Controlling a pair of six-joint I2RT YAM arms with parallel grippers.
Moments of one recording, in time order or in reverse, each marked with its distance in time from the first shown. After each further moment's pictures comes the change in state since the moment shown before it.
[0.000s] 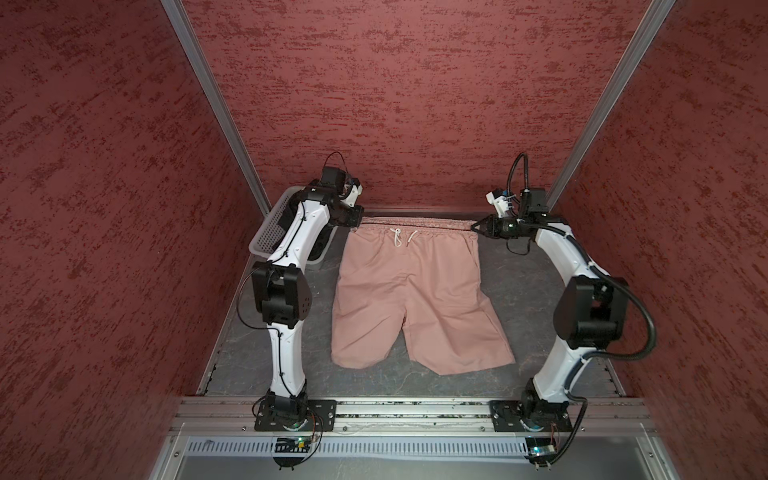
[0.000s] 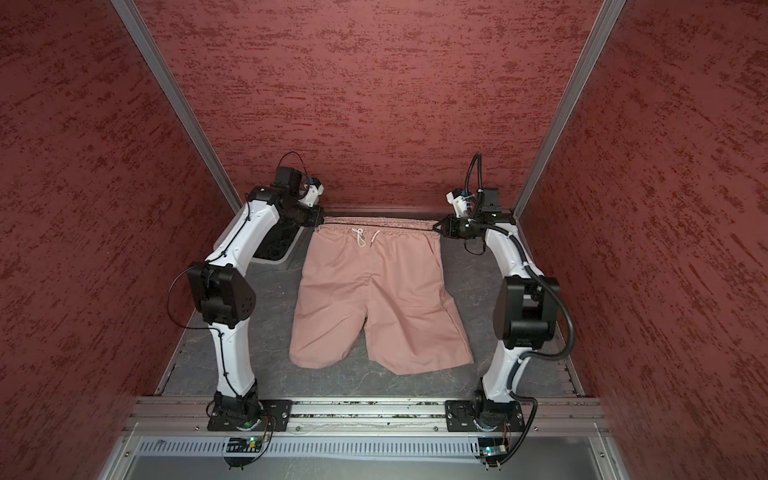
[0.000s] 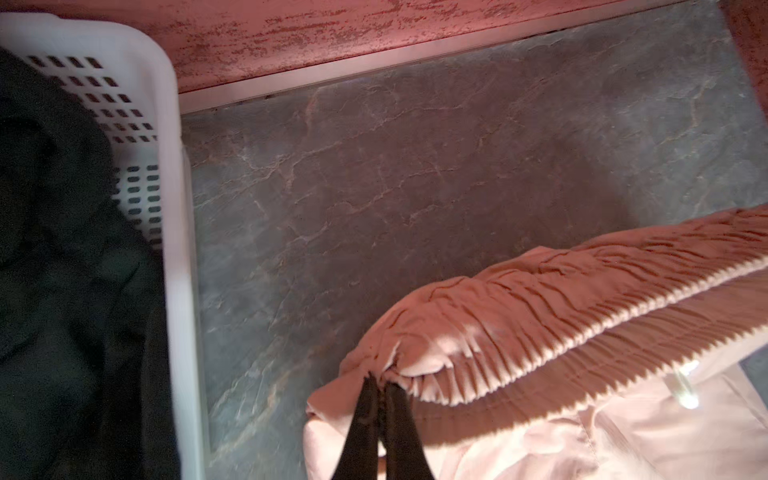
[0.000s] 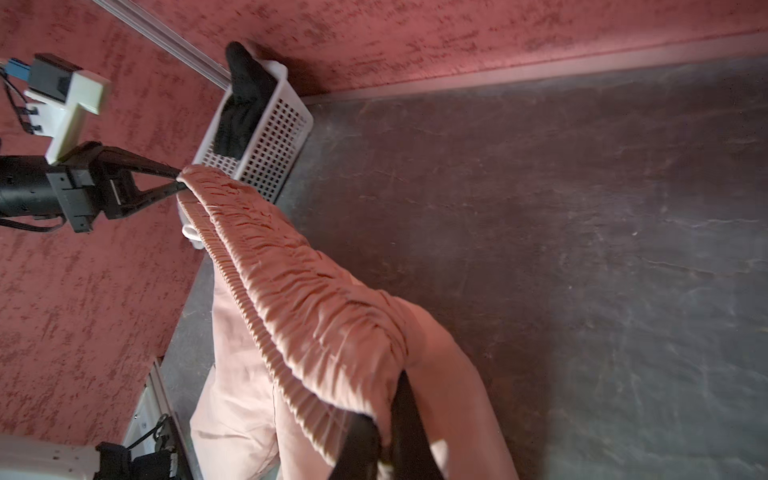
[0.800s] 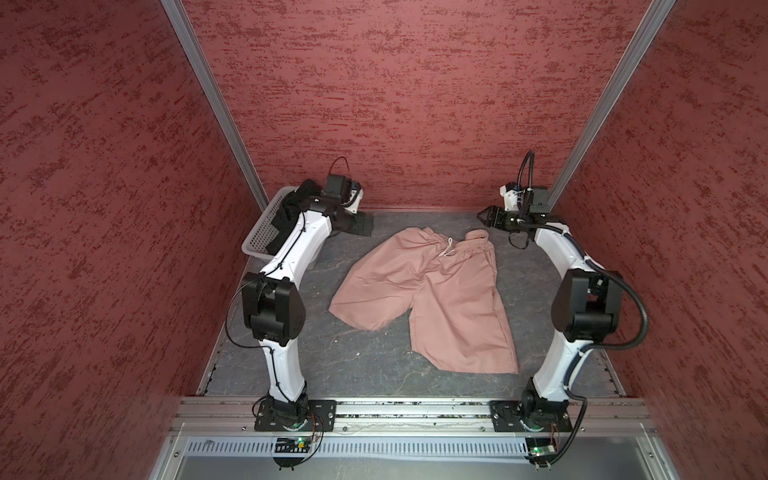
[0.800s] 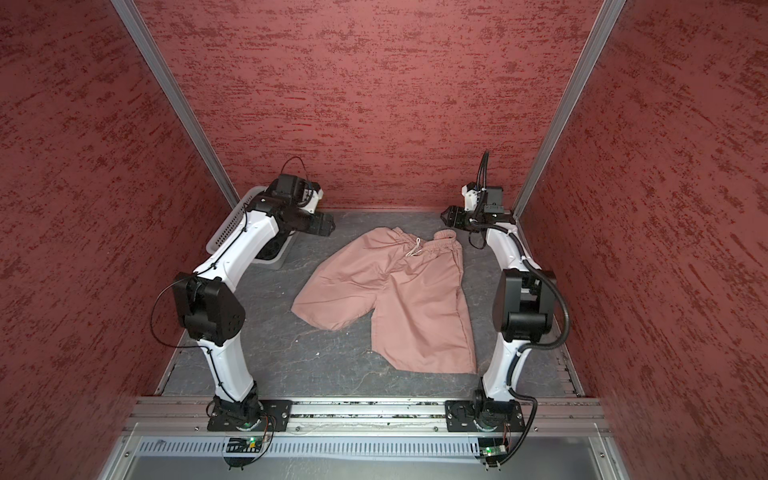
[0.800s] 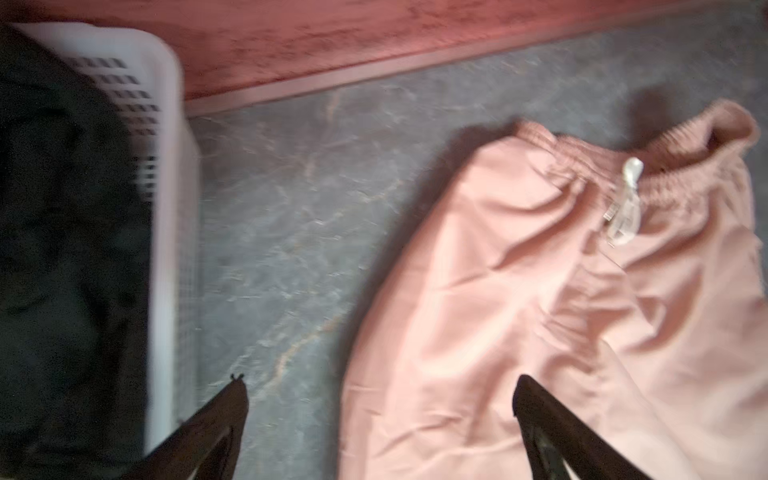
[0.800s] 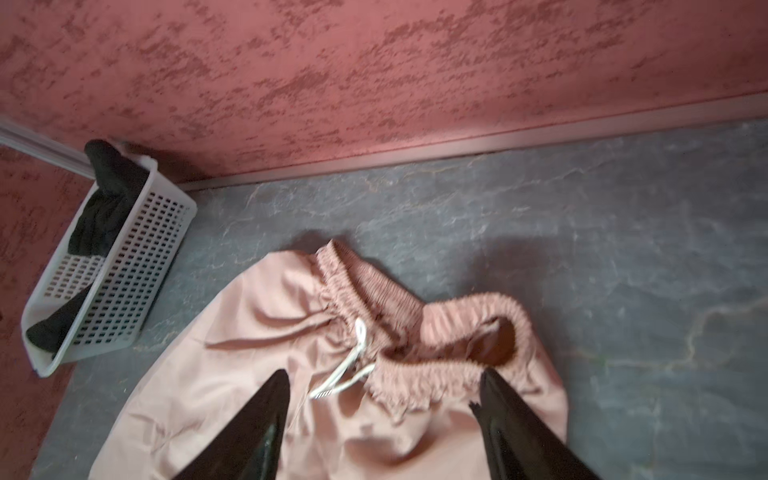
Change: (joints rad) left arm -0.130 -0.282 -0.358 0.151 -0.099 -0.063; right arm 0.028 -0.104 -0.103 0.194 0.294 0.151
